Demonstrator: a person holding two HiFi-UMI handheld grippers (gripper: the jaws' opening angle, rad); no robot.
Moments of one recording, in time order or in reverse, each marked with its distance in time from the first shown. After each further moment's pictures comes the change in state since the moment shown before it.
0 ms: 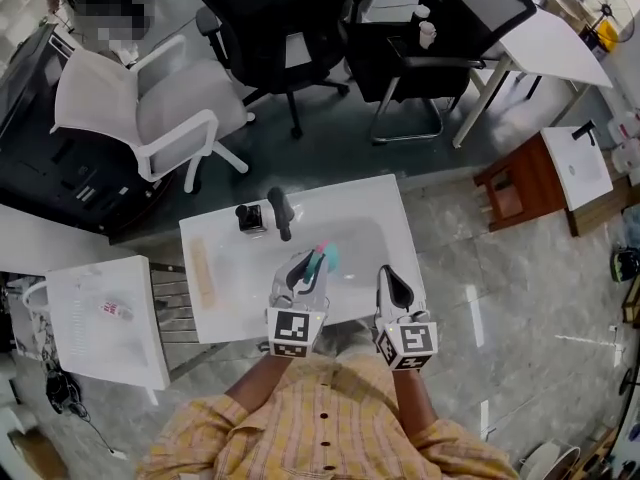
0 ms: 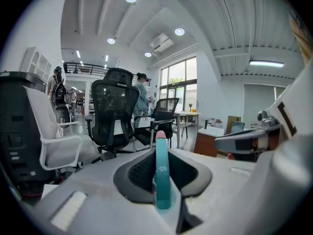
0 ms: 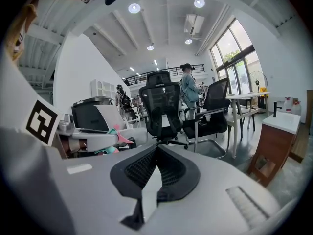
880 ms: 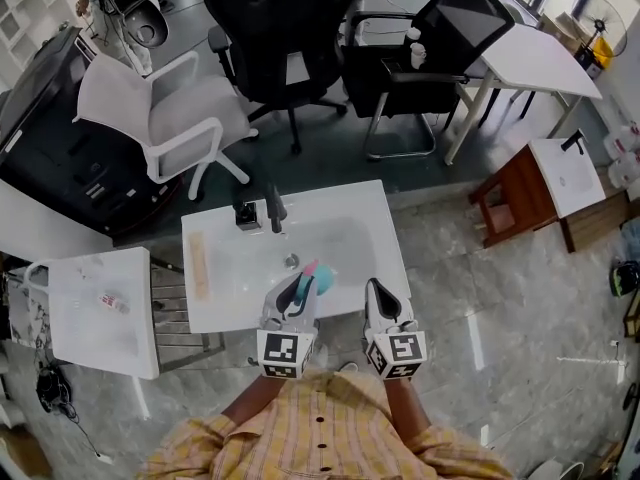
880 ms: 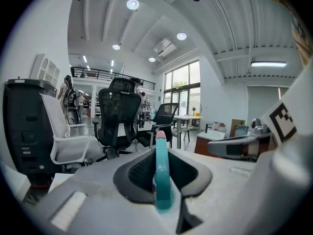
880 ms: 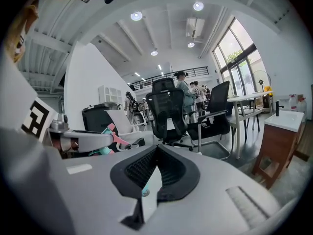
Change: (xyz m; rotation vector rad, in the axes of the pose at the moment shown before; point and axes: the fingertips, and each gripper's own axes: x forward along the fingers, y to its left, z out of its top) left arm -0.075 -0.055 -0.001 -0.035 -0.050 0.070; right arm -0.066 0.010 -0.011 0.007 -0.050 0.083
